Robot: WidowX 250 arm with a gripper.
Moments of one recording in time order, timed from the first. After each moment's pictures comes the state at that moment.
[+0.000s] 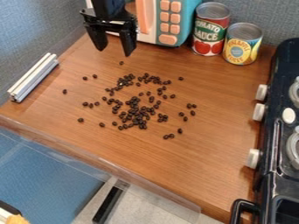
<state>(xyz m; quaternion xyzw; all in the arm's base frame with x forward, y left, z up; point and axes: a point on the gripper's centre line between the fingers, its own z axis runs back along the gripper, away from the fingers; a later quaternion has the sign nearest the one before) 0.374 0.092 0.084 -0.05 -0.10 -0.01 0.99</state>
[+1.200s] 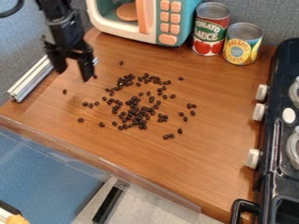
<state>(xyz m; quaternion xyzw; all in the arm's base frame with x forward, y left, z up) 0.316 0.164 0.042 0.03 -0.09 0.02 1.00</state>
